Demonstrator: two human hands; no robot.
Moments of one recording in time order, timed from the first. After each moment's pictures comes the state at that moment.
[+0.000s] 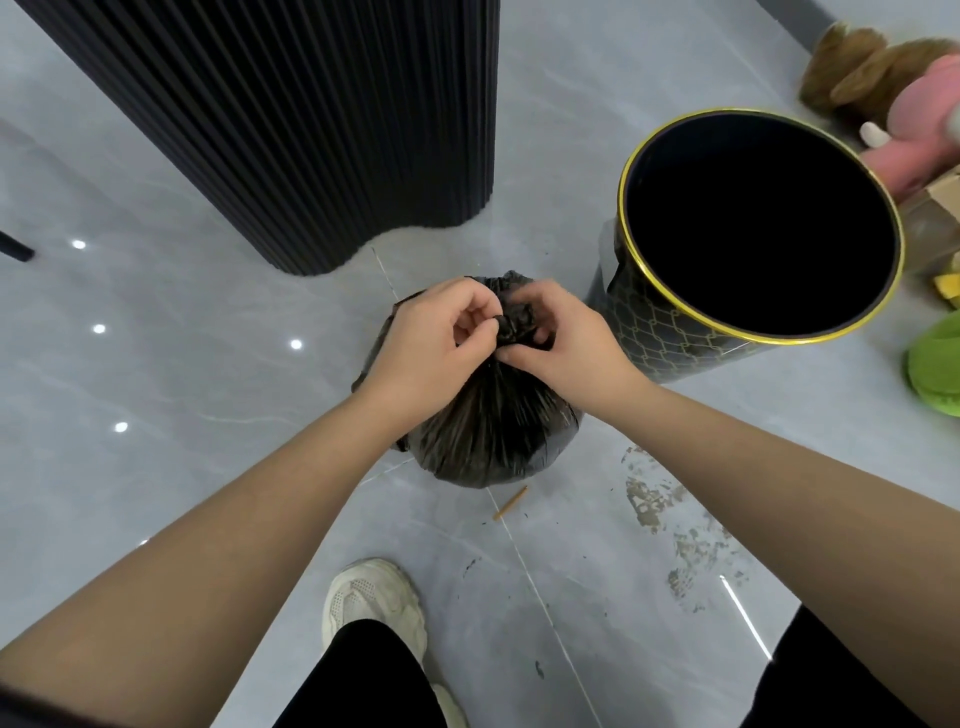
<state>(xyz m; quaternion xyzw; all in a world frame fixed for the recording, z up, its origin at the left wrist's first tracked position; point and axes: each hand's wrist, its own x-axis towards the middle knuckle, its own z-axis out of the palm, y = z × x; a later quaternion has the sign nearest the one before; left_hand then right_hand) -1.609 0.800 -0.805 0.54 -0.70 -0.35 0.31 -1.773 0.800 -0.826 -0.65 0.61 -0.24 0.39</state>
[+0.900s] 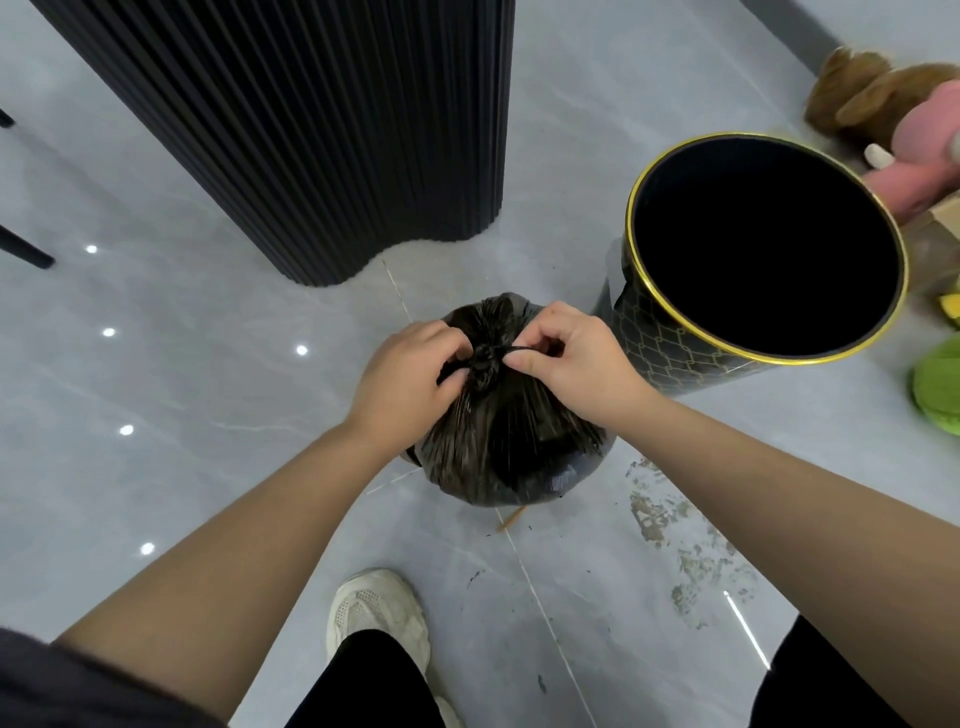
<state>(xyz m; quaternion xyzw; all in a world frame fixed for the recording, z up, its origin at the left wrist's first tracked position) -1.577 0.800 -0.841 0.53 -0.81 -0.19 0.16 -1.773 0.797 -0.819 -0.63 0.58 -0.27 0.43</state>
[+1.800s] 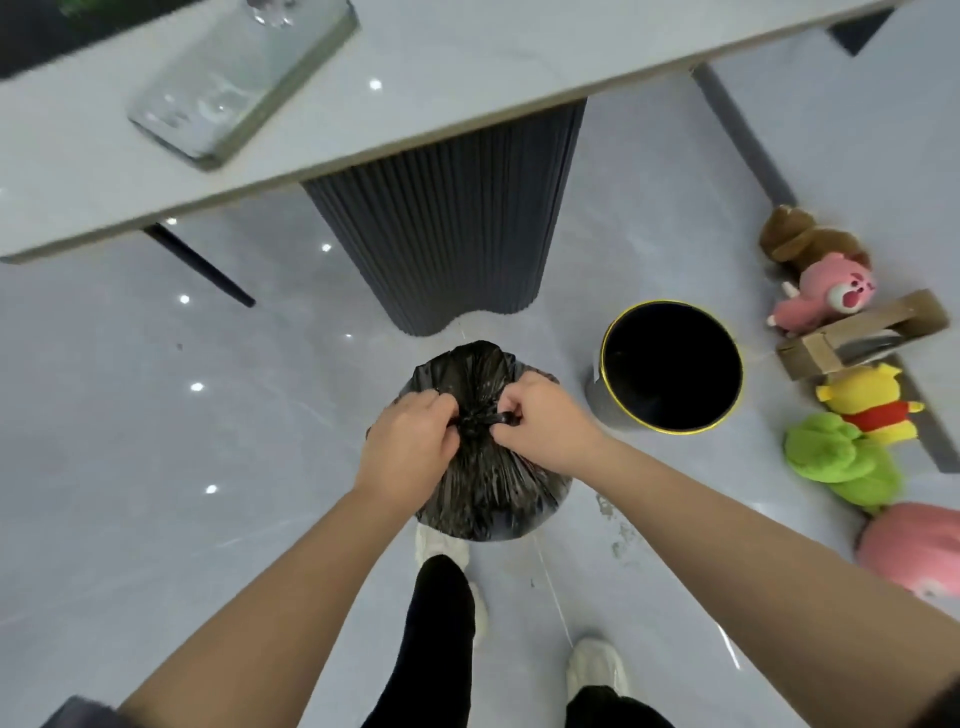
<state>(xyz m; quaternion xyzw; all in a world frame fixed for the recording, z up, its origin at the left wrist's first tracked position) -1.521 0.877 -0.488 0.64 -0.74 -0.17 0.09 -1.696 0.829 -0.486 -0.73 0.54 -0.02 0.42</state>
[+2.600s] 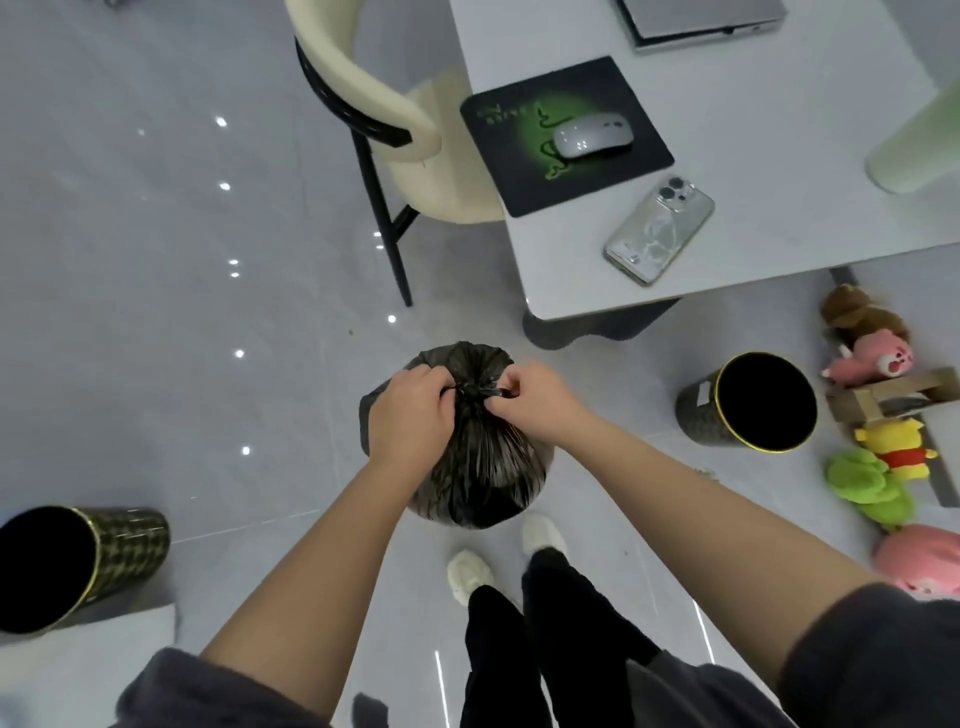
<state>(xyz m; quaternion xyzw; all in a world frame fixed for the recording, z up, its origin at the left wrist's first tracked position) -1.171 0.940 -0.272 0.76 -0.61 -0.20 0.14 -1.326 0.875 -0.279 -0.69 0.56 -0.01 0.45</state>
